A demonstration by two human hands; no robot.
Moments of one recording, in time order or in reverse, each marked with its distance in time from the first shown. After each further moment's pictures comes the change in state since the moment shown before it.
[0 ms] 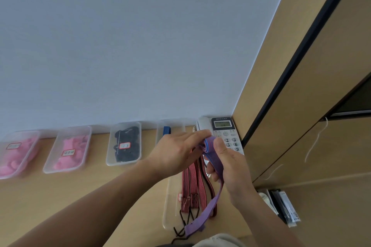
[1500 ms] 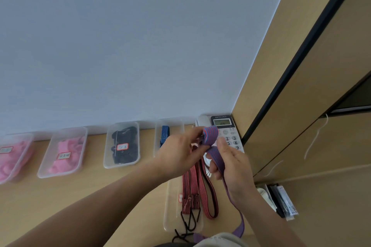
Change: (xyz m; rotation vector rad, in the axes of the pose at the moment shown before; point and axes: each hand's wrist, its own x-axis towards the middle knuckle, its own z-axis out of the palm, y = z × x) left_hand 0.008 0.004 0.003 -0.378 -0.152 -0.452; right_hand 0.013 0.009 0.002 0.046 0.050 -0.037
